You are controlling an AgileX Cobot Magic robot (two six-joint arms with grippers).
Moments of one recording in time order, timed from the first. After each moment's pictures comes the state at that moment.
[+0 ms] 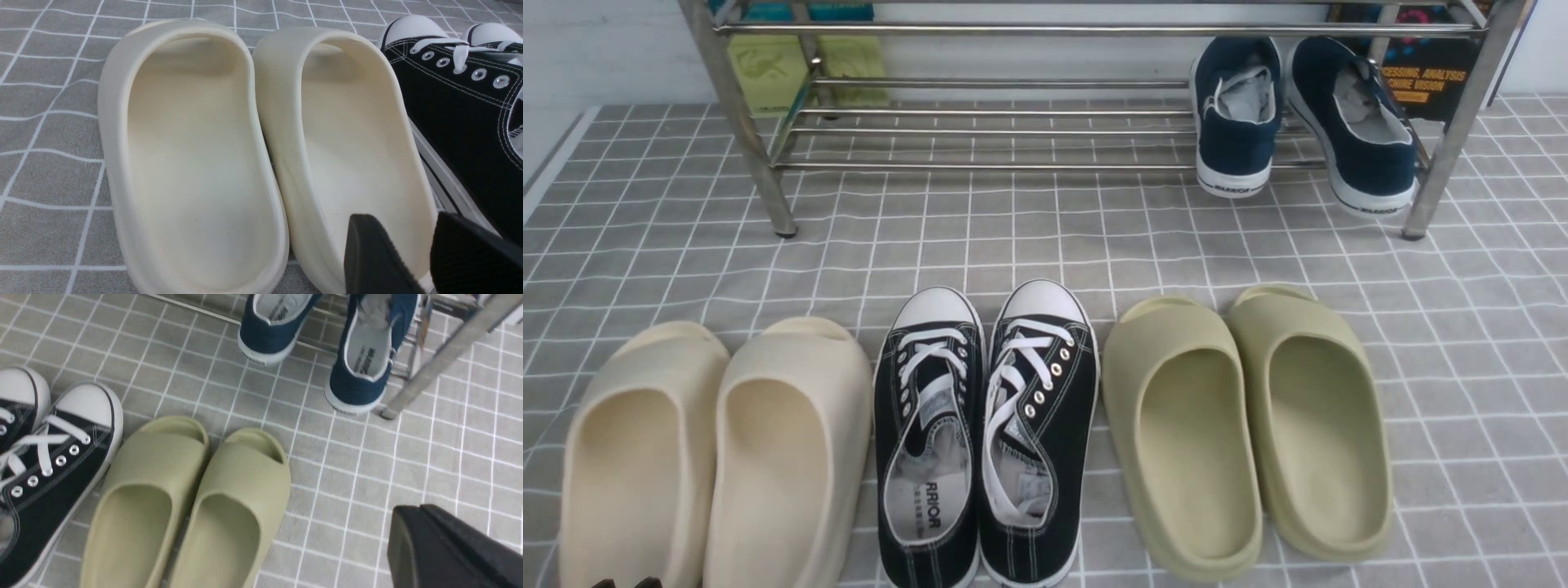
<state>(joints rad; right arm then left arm) 0.21 1.18 -1.58 0.01 1.19 -0.08 -0.07 -0.01 0.03 -0.15 0.40 -0.03</state>
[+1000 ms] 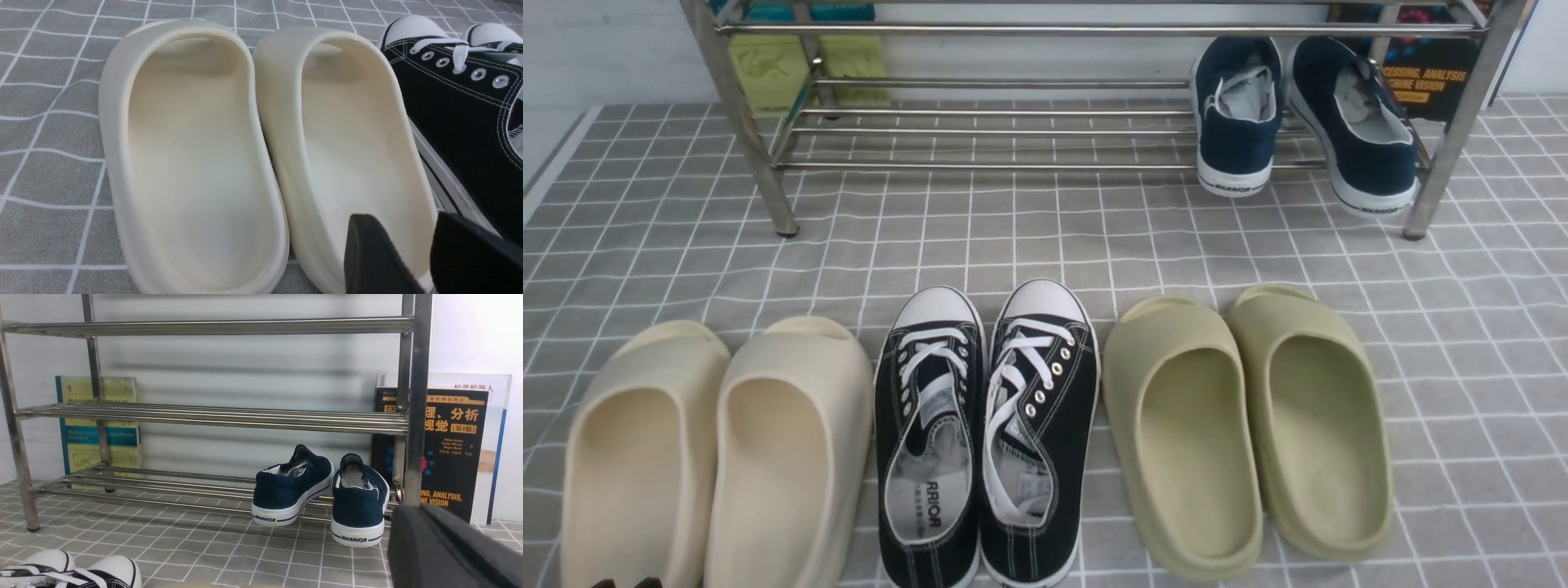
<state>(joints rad) 0.21 -0.01 -0.04 0.12 -0.10 -0.08 -0.07 -0.01 0.03 -0.15 0.40 -0.03</state>
